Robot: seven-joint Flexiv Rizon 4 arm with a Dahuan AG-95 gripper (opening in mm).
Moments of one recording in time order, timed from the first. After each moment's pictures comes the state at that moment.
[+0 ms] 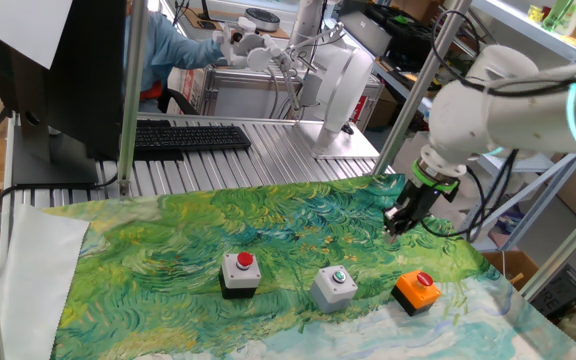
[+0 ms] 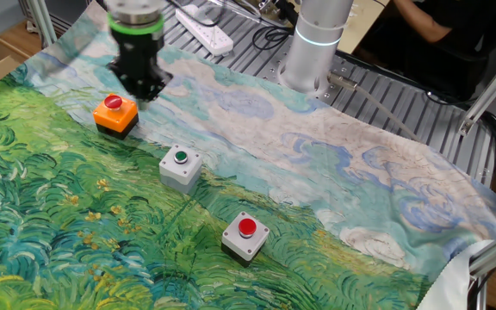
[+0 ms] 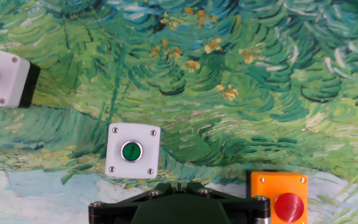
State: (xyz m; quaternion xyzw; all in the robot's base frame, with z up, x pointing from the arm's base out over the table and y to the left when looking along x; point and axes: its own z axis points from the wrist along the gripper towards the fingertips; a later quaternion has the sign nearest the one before) arm 0.514 -0.185 0.176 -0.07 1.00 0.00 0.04
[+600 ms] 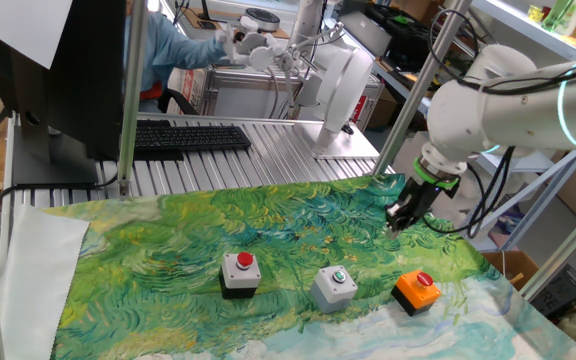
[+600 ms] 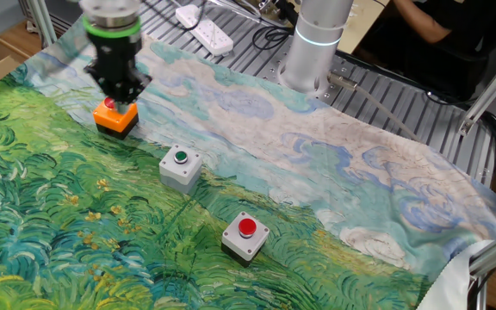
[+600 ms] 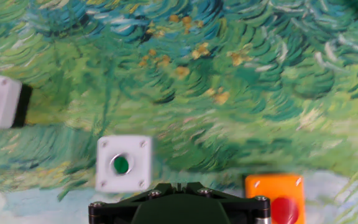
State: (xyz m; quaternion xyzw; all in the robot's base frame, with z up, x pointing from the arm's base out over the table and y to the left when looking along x) arm 0.546 -0.218 0.175 -0.08 1.00 -0.01 0.04
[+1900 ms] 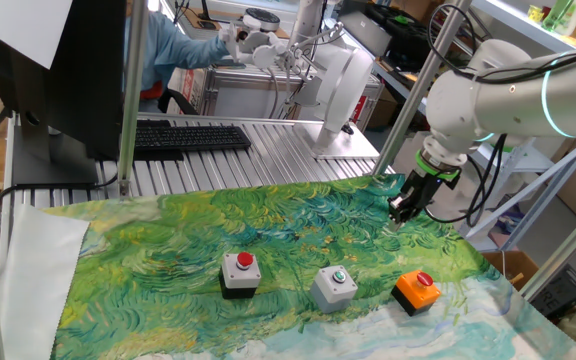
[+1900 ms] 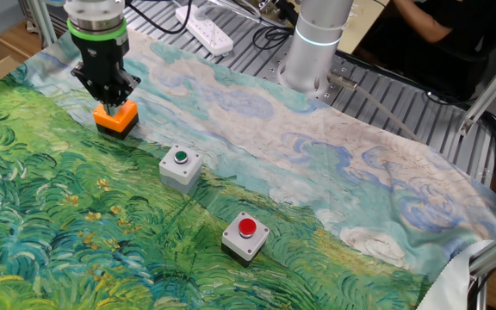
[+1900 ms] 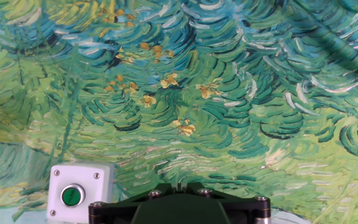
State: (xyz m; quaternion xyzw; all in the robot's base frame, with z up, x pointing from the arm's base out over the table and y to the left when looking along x) arm 0.548 -0.223 0.175 -0.09 0.99 -0.01 0.04
